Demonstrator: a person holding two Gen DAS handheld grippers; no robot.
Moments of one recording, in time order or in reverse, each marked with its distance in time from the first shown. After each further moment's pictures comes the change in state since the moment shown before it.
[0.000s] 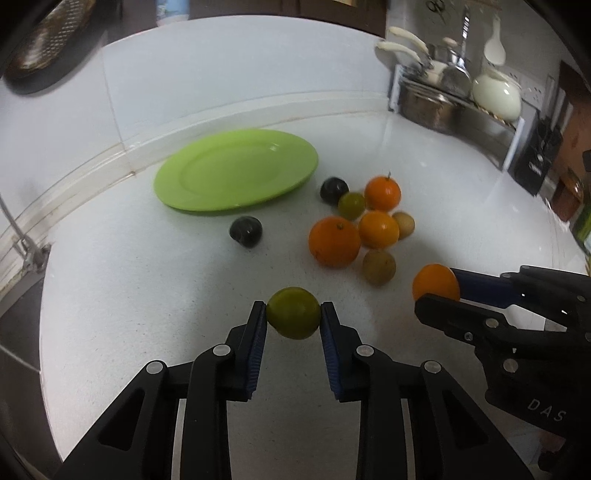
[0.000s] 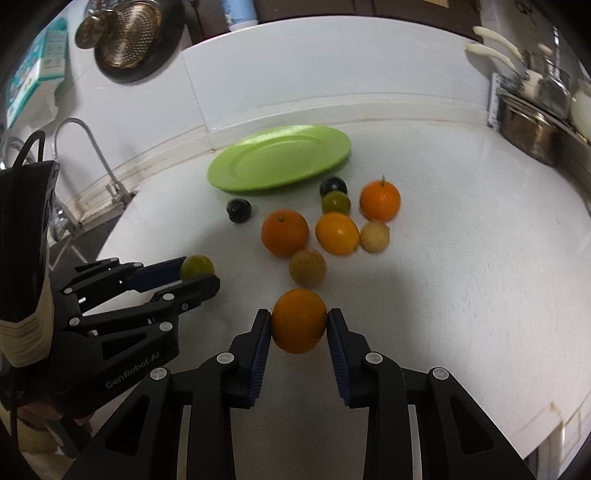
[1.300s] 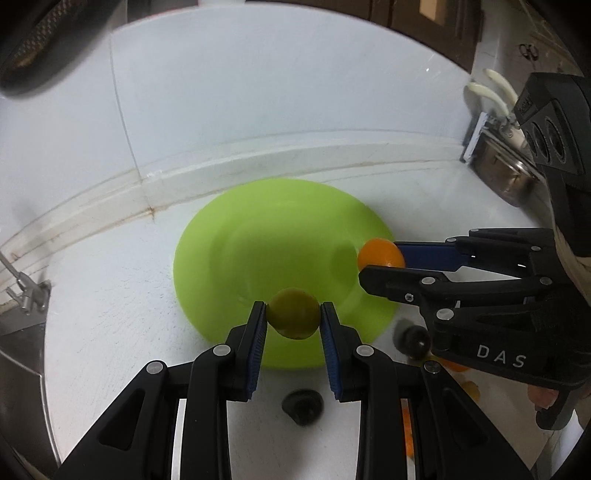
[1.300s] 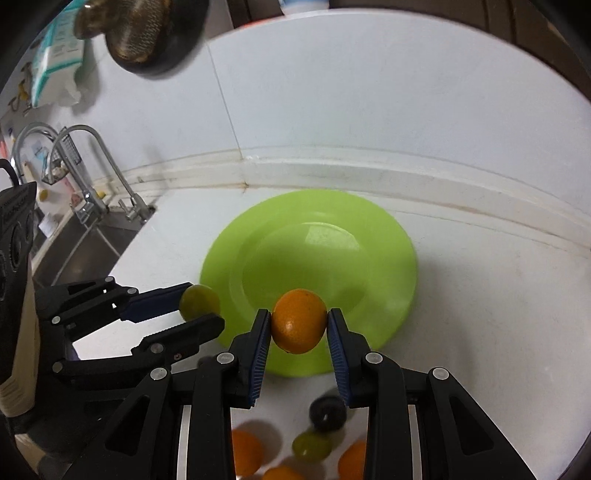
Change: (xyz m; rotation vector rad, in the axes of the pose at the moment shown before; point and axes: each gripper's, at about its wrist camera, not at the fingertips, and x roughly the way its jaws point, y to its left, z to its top) left arm 0.074 0.060 0.124 -0.184 0.032 0.088; right arm 0.119 -0.015 0.183 -0.284 0.133 0.208
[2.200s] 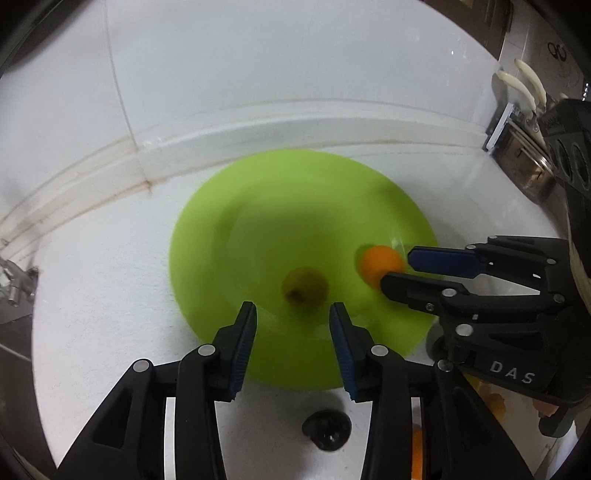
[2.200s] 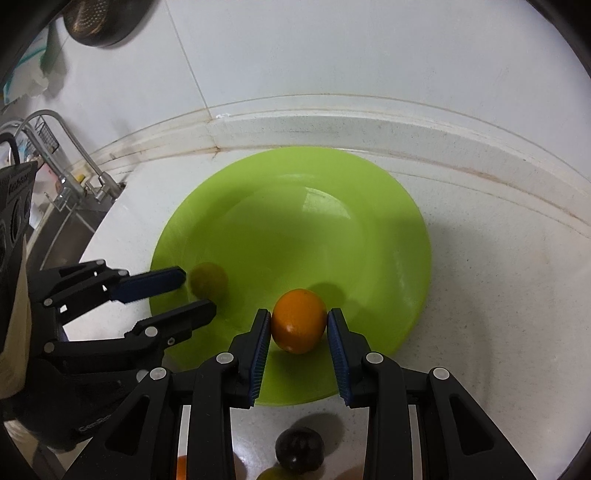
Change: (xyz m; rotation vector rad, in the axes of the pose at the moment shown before) left arm 0.029 0.009 0.002 -0.031 0.071 0.019; right arm 0.047 -0.019 -0.002 0.014 0.090 -0.011
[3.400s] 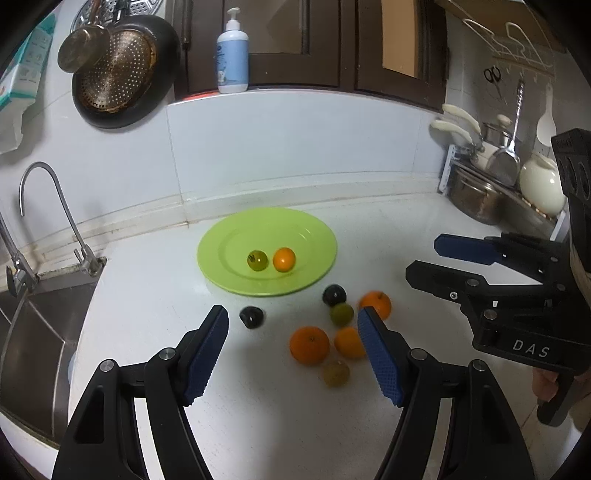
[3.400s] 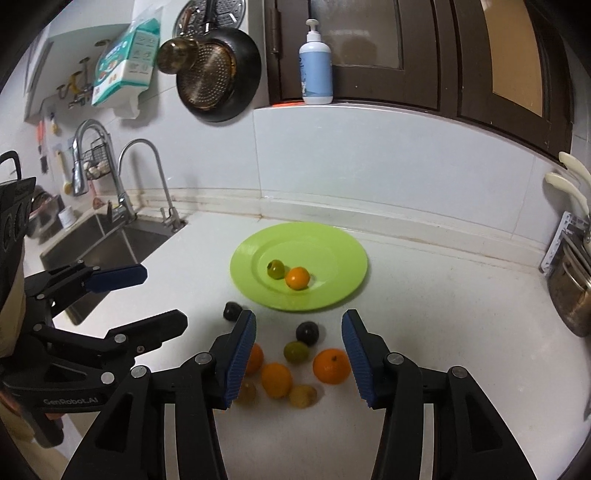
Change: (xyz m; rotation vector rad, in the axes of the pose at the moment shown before) left arm -0.150 -0.089 -0.104 -0.003 -0.317 0.102; right arm -0.178 0.032 -0.119 -0.140 -0.356 -0.054
